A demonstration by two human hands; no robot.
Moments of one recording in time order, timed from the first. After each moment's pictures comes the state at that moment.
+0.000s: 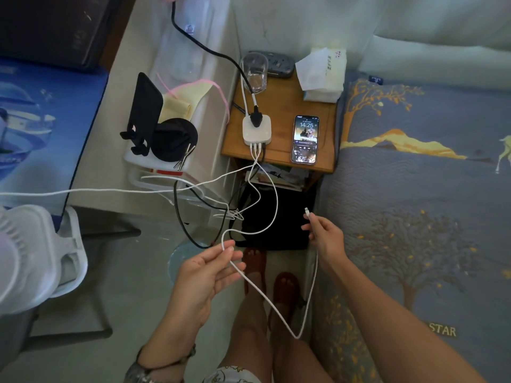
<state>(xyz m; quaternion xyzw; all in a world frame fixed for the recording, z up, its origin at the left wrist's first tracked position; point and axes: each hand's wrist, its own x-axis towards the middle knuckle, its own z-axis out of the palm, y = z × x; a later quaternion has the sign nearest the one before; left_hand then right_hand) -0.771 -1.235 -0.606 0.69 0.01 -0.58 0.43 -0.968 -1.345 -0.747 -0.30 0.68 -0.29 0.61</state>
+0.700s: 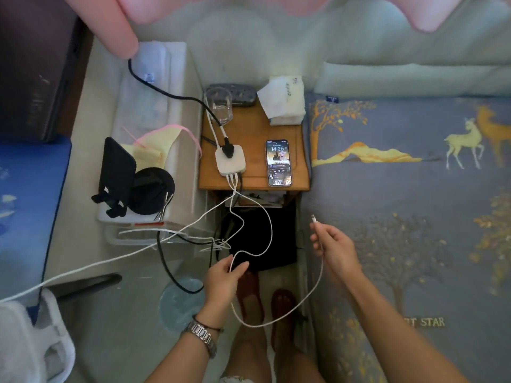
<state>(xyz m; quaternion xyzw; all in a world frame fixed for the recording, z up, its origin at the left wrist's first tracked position) -0.768 -1.293 -0.700 0.79 -0.20 -0.52 0.24 -0.977 -1.369 -0.691 -0.22 0.66 -0.39 0.60</state>
